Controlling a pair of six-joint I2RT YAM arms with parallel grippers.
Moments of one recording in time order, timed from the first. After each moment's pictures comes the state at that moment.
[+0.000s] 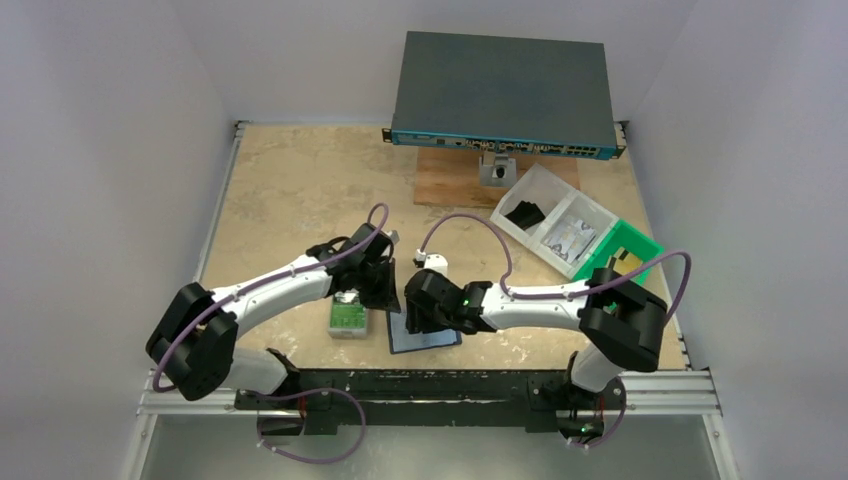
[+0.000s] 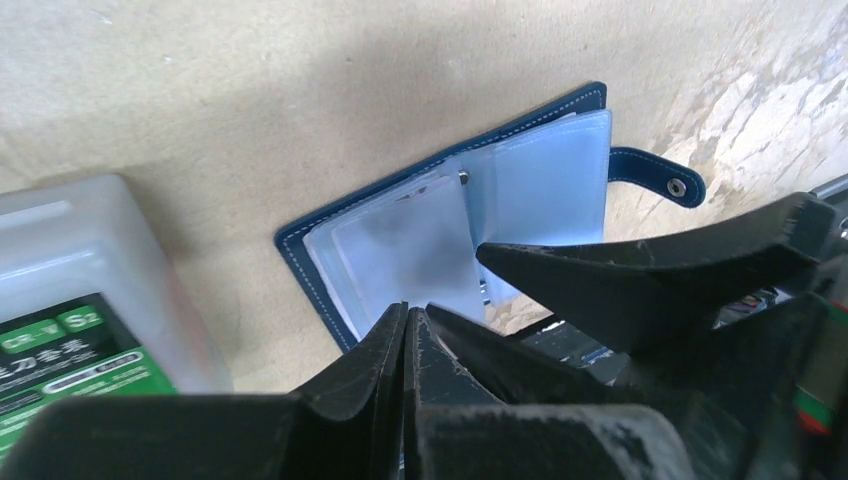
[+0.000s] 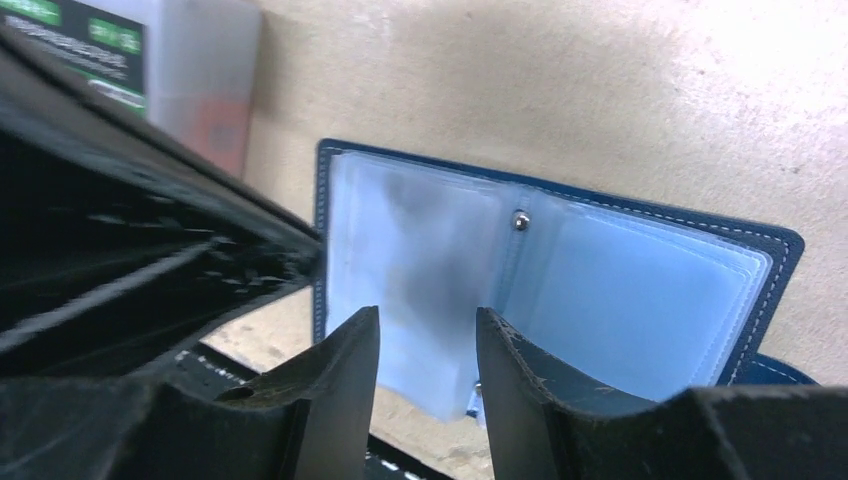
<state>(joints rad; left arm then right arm) -0.72 1.38 0.79 -0.52 0.23 -0.71 1.15 1.58 0.84 -0.20 0.19 0.92</state>
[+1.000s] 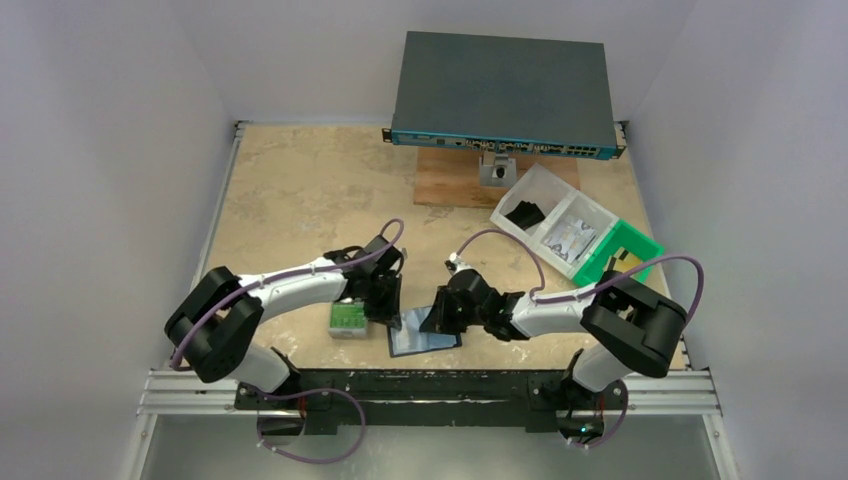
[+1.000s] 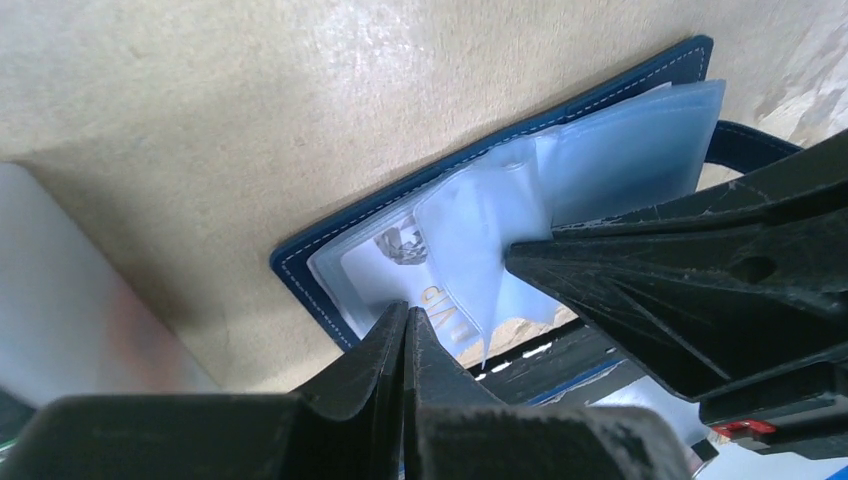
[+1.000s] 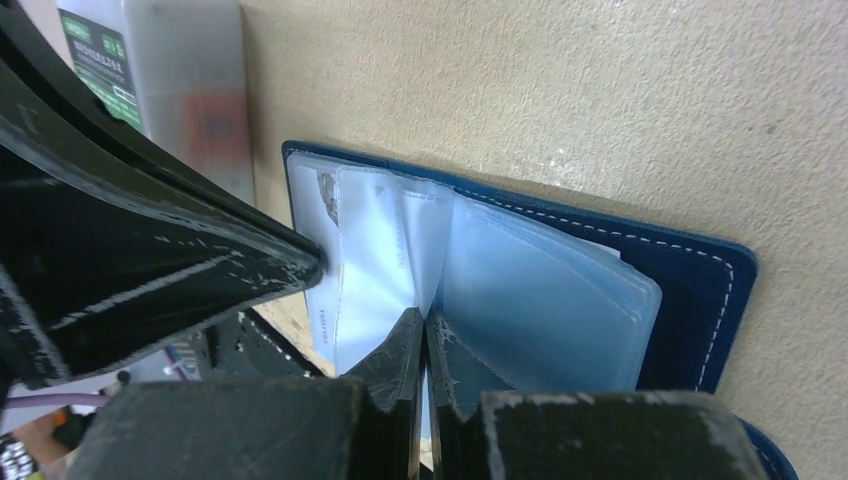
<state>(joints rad) -0.75 1.47 0.76 -0.51 0.25 -0.70 1.00 1.52 0.51 0.24 -0.08 1.03</state>
